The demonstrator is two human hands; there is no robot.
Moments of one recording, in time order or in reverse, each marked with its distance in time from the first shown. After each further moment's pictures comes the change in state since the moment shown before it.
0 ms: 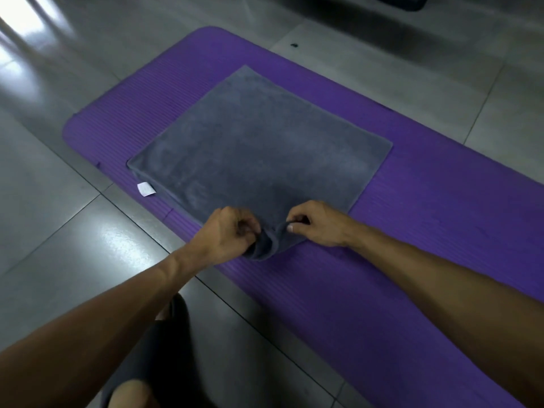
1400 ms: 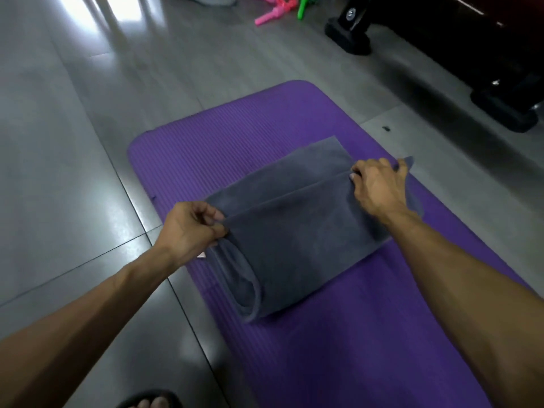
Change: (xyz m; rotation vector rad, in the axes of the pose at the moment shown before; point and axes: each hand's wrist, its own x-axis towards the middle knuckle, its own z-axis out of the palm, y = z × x) left_hand 0.059 -0.115 -0.147 -0.579 0.502 -0.519; right_hand 0.252 -0.023 -0.128 -0.756 0.469 0.153
